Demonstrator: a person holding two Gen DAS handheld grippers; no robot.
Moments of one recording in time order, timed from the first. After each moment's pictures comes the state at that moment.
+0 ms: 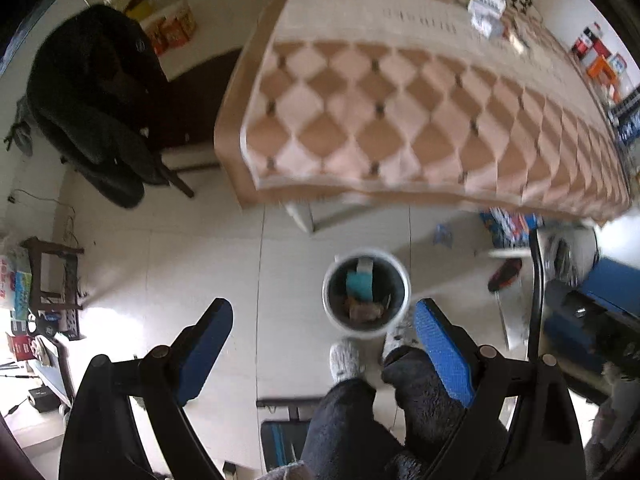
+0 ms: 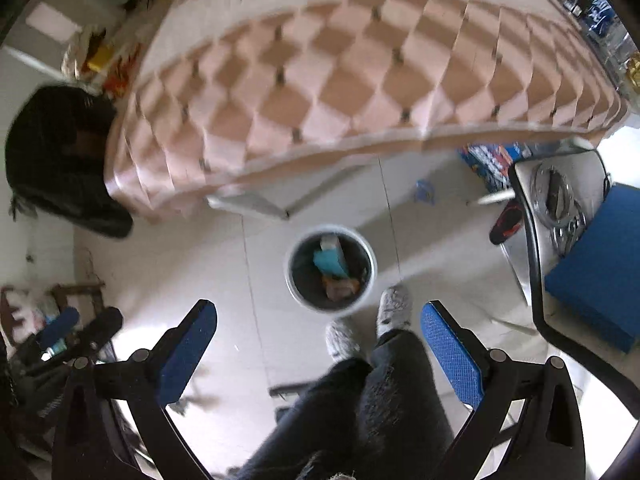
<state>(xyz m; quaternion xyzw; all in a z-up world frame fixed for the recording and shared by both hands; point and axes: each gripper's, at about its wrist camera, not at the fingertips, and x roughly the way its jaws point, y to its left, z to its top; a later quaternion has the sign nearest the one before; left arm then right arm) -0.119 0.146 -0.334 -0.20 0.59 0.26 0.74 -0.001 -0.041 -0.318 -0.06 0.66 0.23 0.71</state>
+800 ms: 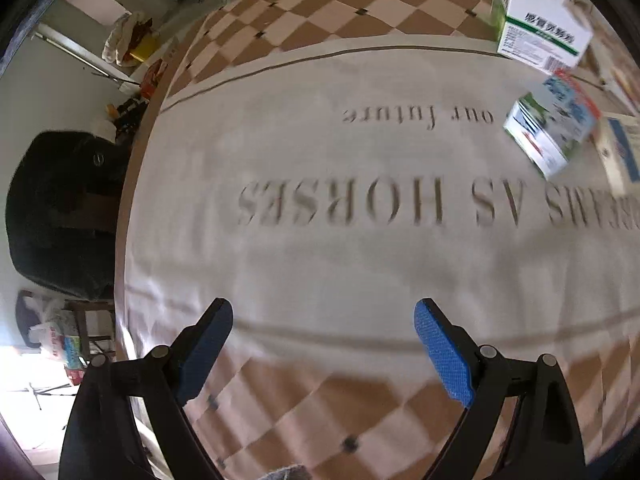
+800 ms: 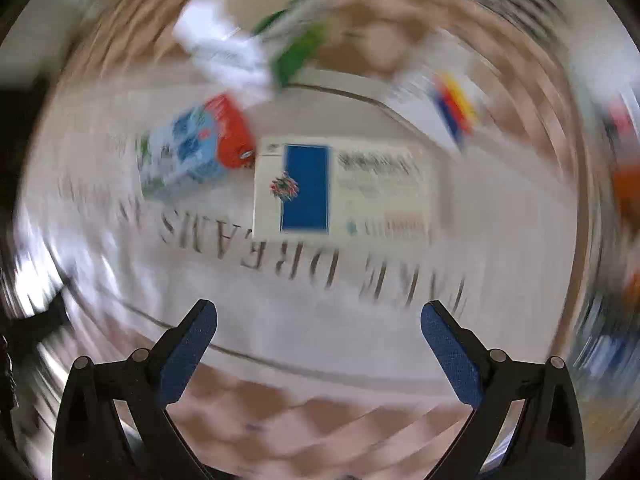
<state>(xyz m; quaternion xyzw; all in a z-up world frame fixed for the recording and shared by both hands) 0.280 0.214 -0.392 -0.10 0.63 0.33 0.69 0.477 0.077 -0.362 -0.42 0.60 0.32 0.60</state>
